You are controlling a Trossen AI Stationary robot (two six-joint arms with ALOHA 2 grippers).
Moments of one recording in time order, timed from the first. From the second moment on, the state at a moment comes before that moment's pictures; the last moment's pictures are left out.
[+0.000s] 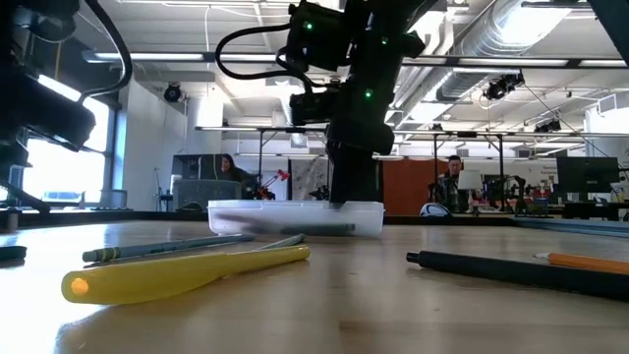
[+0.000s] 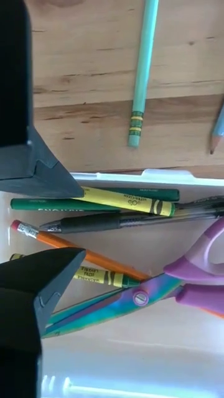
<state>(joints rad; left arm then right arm) -0.55 1.55 0.70 -0.71 0.06 -1.11 0.01 2.00 1.46 -0.68 0.14 0.03</state>
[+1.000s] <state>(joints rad) -0.13 1.55 0.98 -0.94 -0.25 -0.49 0.13 1.94 1.46 -0.80 0.25 0.22</state>
